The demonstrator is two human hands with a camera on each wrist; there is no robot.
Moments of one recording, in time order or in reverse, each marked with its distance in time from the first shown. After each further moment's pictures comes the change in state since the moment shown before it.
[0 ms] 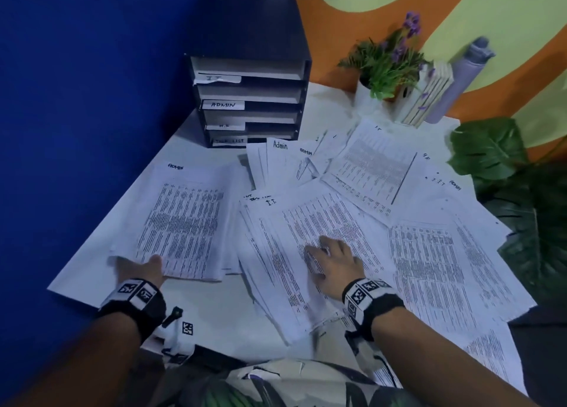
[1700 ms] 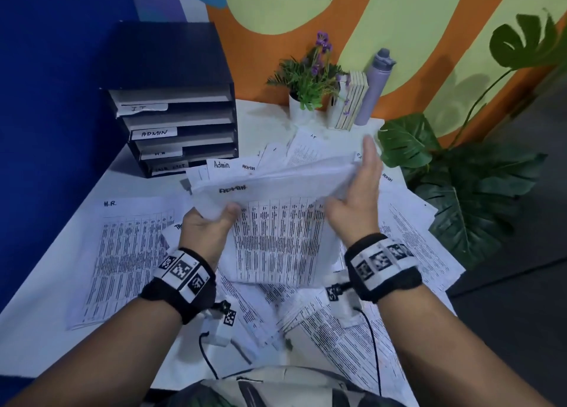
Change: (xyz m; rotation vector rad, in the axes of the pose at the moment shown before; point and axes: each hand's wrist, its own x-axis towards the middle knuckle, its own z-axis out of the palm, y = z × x) left_hand -0.230 0.083 0.085 -0.261 -0.798 0.771; right_hand -0.065 0.009 -0.162 0.722 0.985 0.027
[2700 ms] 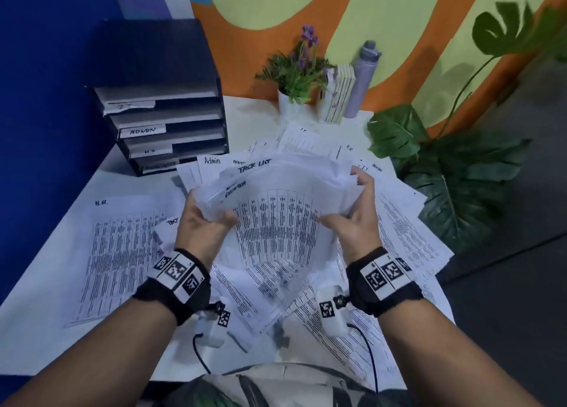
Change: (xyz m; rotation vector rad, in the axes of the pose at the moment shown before) left_hand -0.024 0.007 0.006 0.036 -0.107 -0.020; right_hand -0.044 0.023 -0.022 0.634 -0.078 0.189
